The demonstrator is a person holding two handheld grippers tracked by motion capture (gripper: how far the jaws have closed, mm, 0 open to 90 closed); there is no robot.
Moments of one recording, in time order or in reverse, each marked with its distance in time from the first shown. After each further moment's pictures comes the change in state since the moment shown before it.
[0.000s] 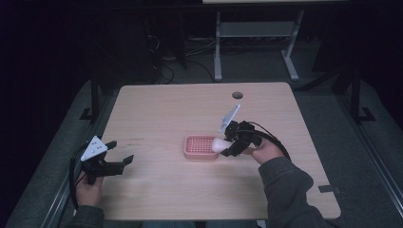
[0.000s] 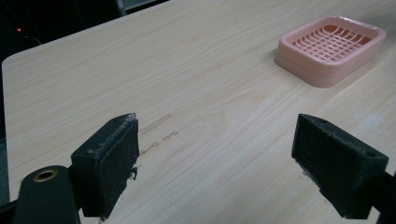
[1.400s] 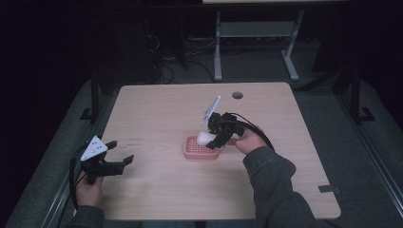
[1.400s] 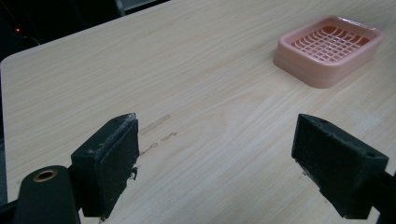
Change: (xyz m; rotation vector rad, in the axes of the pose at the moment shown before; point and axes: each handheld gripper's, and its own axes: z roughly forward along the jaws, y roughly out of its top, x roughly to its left) left arm 0.000 0.000 0.000 -0.002 -0.004 -0.002; right arm -0.012 0.049 0.016 0.012 0.025 -0.052
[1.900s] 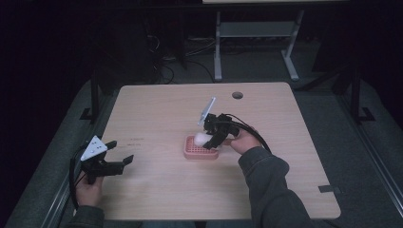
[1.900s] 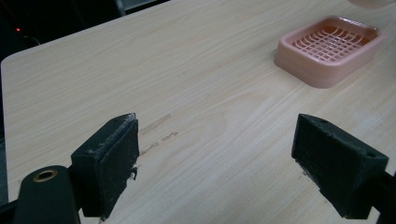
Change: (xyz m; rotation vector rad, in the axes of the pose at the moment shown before) left arm 0.000 0.000 0.000 -0.002 0.000 -0.002; right arm -0.008 0.005 0.021 0.014 0.012 0.007
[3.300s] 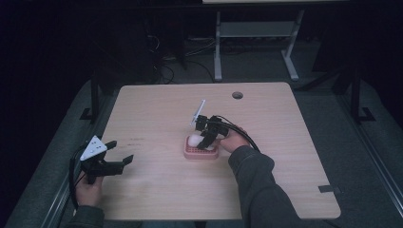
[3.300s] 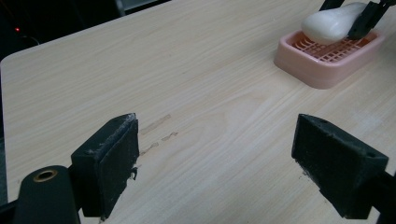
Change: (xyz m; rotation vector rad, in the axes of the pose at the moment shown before) left arm 0.001 0.000 0.000 -0.003 -0.001 -0.005; right arm -0.020 0.011 0.045 0.043 0.040 0.053
